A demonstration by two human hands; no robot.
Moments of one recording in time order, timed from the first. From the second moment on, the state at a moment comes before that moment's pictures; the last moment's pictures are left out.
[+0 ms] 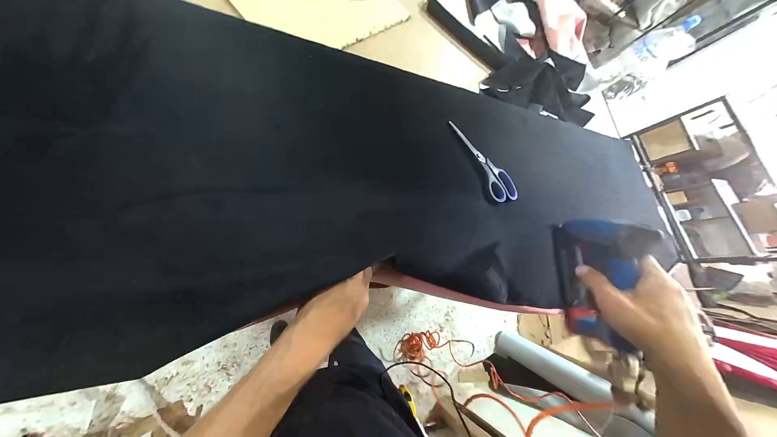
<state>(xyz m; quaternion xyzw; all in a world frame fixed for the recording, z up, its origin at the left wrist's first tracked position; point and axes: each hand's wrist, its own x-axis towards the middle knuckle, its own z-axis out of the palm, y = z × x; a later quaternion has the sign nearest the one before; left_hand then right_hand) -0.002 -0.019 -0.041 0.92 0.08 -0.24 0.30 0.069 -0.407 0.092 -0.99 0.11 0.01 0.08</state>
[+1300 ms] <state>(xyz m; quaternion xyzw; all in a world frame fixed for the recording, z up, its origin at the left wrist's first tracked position) 0.020 0.000 -0.019 0.95 -0.25 0.15 0.10 0.091 -0.251 -0.027 -0.82 -0.51 -0.19 0.16</state>
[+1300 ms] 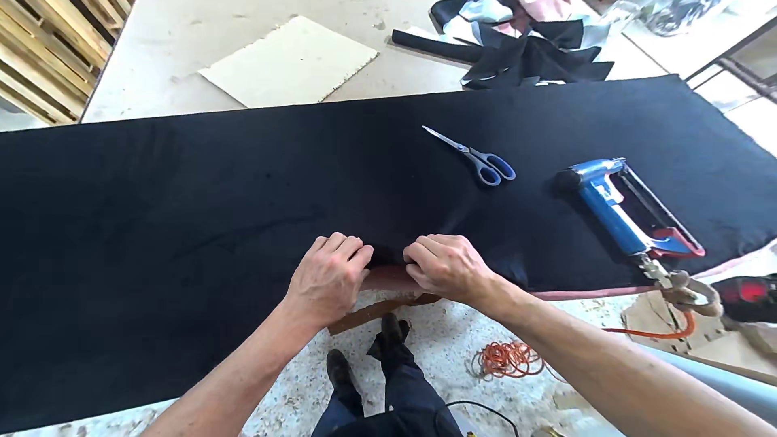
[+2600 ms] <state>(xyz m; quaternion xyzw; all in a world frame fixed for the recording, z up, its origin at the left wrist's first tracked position) 0.015 0.015 -0.059 0.89 -0.34 0.25 0.16 0.060 -0.226 -0.070 -0.80 -0.48 -0.23 0.28</state>
